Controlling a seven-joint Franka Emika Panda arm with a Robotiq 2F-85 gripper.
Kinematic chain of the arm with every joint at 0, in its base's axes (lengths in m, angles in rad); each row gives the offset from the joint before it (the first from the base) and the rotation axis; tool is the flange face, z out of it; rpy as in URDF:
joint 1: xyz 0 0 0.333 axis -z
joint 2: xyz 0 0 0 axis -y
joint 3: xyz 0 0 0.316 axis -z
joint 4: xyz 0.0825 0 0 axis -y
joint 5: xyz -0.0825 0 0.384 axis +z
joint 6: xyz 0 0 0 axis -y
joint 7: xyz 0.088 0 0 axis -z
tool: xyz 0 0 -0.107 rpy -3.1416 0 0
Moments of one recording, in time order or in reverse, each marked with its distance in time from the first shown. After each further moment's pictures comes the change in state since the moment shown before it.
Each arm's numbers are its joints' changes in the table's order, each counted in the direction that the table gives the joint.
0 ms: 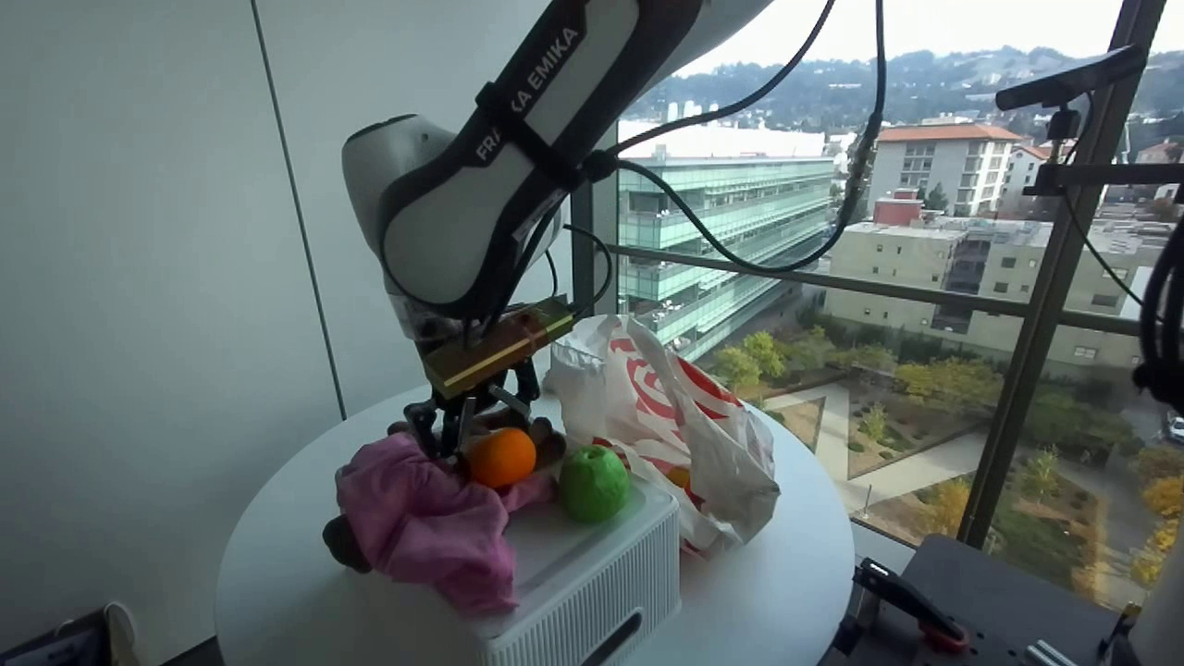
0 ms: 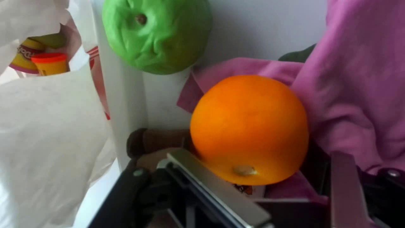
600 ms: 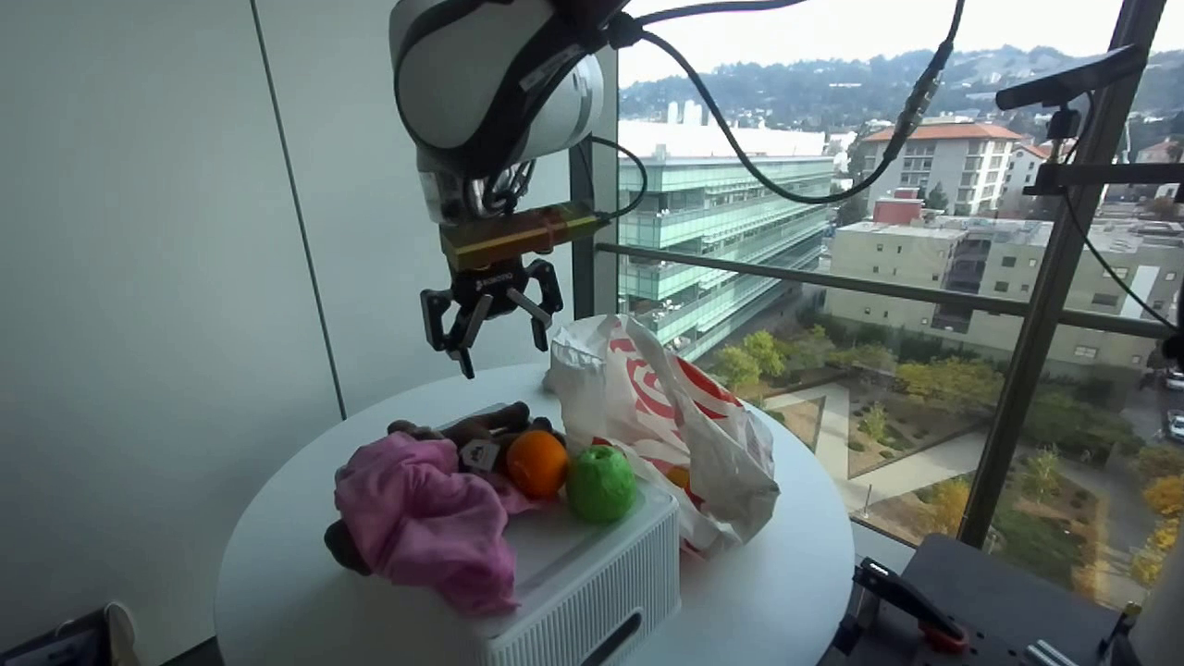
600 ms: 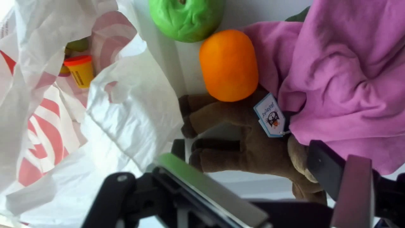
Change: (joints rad) arm 0.043 0.165 0.040 0.026 0.126 -0.108 -0.041
